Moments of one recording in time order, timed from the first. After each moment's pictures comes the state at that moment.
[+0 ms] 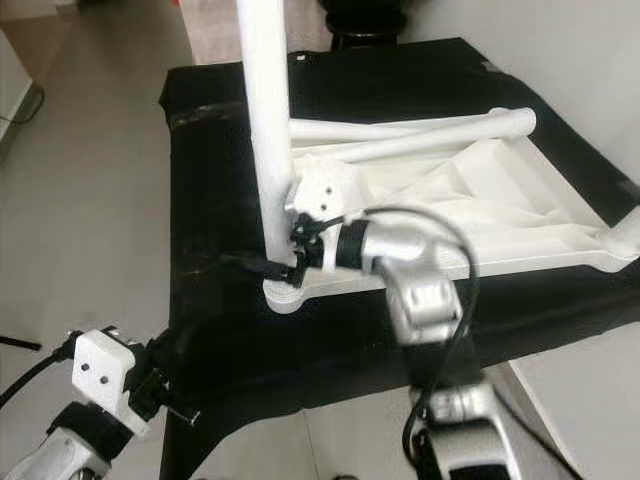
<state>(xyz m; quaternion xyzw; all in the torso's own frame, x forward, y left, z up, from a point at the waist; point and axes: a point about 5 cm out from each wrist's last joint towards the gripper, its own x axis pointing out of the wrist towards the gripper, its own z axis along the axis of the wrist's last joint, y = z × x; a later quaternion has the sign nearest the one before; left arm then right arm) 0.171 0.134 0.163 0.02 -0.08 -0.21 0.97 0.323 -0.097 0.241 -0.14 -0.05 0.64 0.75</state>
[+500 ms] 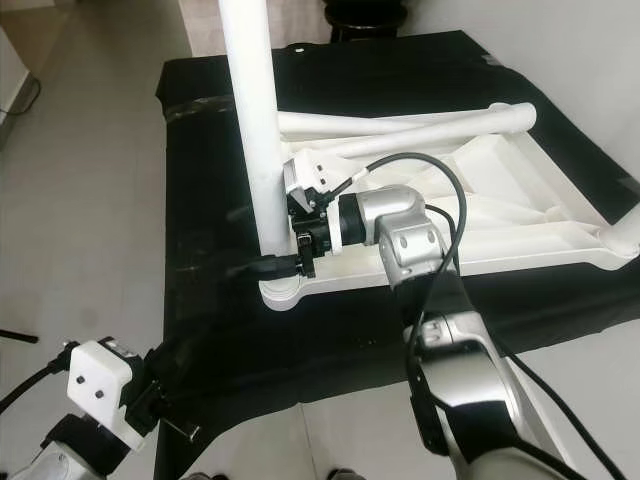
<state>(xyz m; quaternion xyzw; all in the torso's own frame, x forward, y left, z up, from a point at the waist) 0.160 0.132 0.164 0.02 -0.08 -0.21 0.97 0.347 -0.099 0.251 -0.11 0.00 0.74 0.67</state>
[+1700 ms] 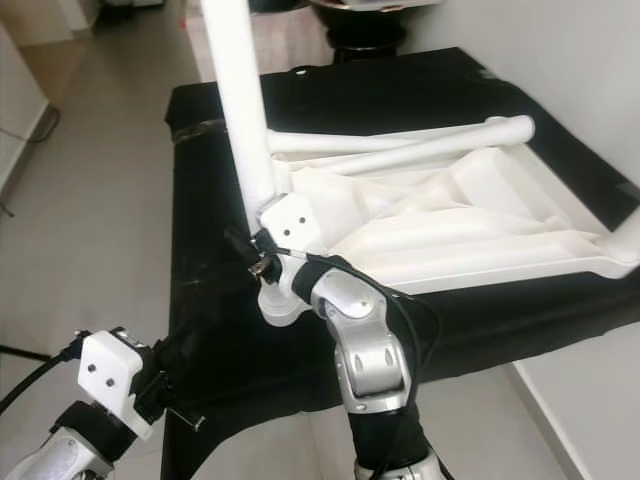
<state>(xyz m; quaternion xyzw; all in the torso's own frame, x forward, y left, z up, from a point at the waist) 0.171 0.131 0.166 0.03 -0.08 -0.22 0.97 0.299 -0.064 0.198 -0.10 -0.04 0.35 0.93</state>
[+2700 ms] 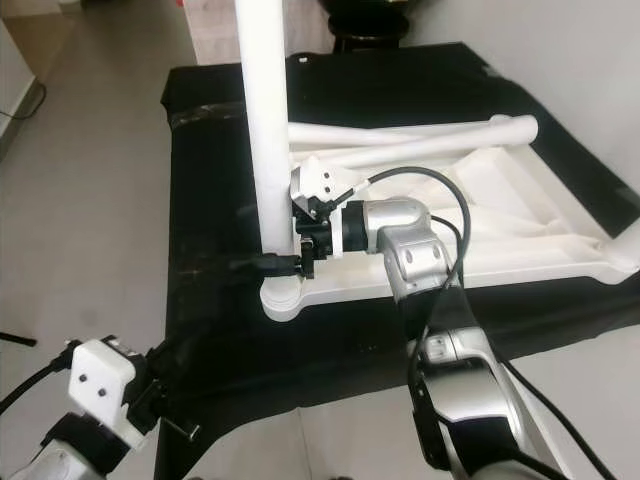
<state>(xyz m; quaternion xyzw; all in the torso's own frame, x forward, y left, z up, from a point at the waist) 0.161 0.131 0.163 0.03 -0.07 -0.21 0.97 0.348 -0.108 0.240 -0.12 -0.01 0.68 0.72</state>
